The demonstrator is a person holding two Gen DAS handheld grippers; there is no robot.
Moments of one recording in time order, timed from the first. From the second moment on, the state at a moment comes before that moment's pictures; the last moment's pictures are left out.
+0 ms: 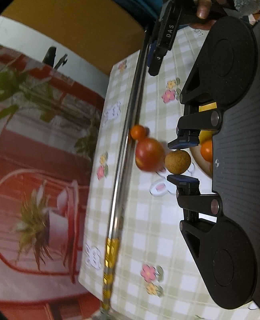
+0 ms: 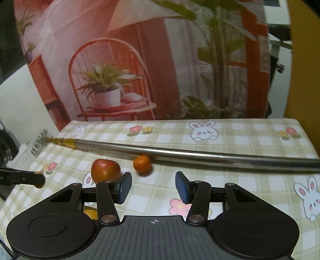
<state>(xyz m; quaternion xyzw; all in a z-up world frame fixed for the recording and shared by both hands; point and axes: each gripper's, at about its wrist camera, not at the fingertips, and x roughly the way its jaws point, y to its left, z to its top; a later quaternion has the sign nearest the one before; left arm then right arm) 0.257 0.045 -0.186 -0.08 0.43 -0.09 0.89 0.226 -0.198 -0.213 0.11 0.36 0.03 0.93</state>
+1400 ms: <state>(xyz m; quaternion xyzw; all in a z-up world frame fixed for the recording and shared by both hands) 0.228 0.092 -0.219 -0.14 0.43 -0.06 0.89 0.352 -0.150 -0.291 0.10 0.43 0.03 0.89</state>
